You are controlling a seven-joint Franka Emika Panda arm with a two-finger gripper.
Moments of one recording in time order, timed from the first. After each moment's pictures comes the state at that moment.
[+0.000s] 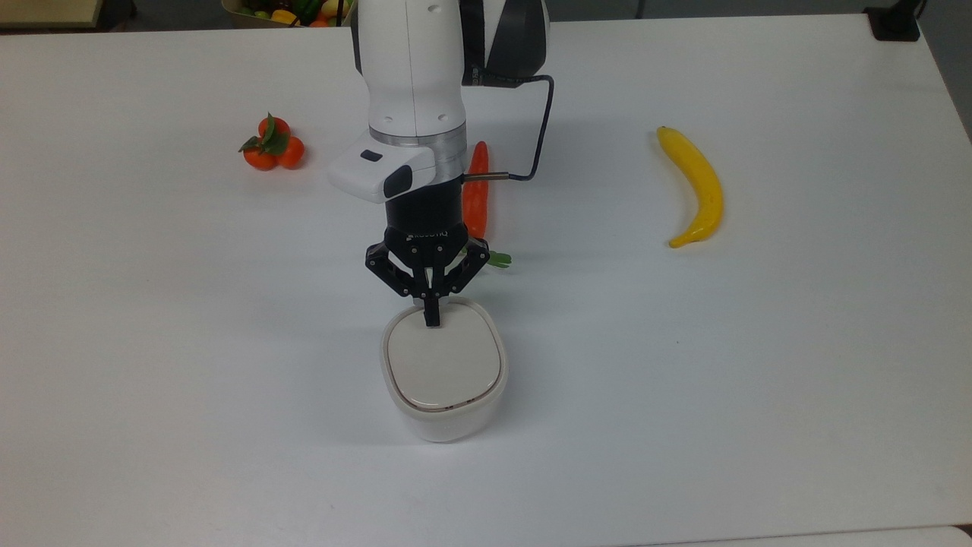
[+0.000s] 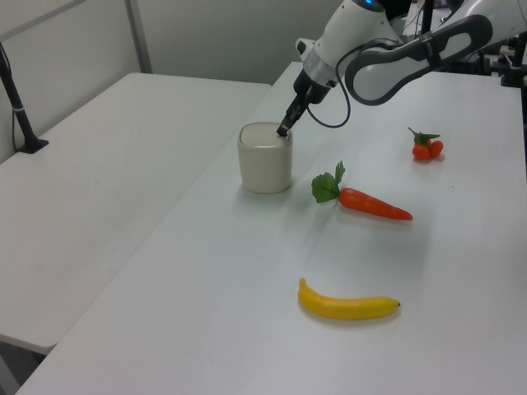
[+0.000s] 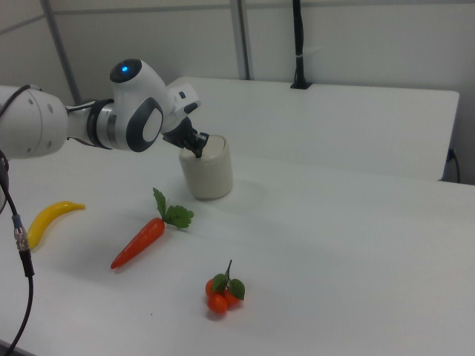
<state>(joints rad) 0.11 0.48 0.02 -1.58 -0.02 2.64 -0.02</state>
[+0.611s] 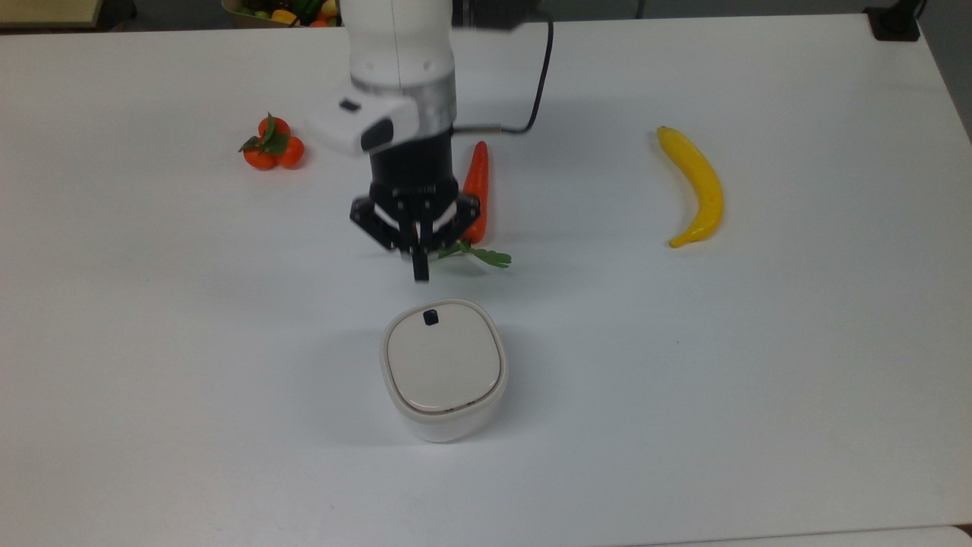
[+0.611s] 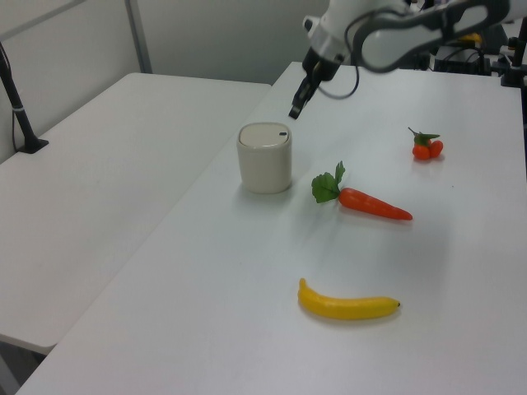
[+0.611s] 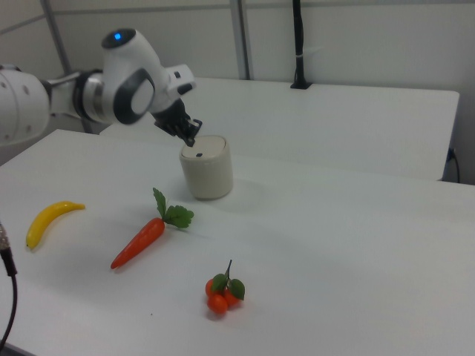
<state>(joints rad) 0.08 0.37 0.04 -1.56 -0.02 2.39 0.02</state>
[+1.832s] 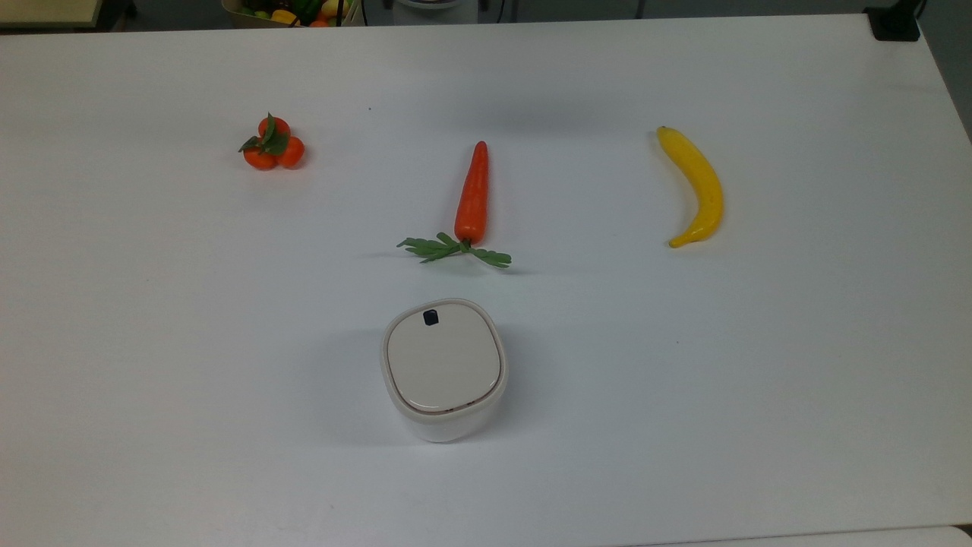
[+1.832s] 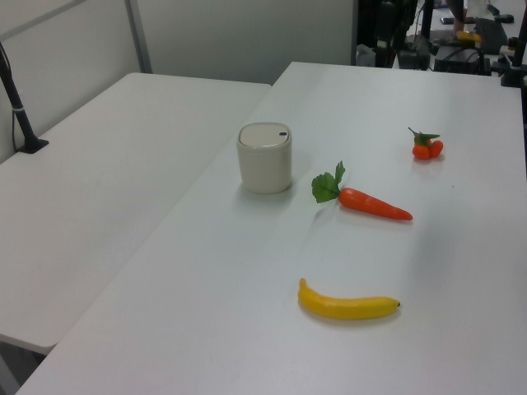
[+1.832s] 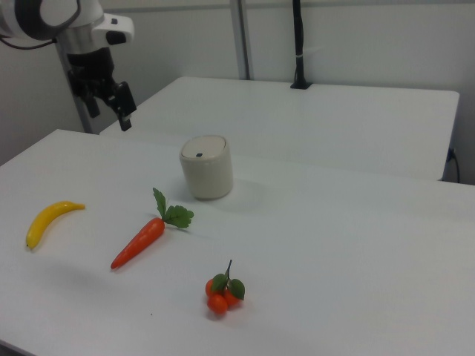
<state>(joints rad) 0.15 -0.01 -0.03 -1.57 0.09 1.68 0.17</state>
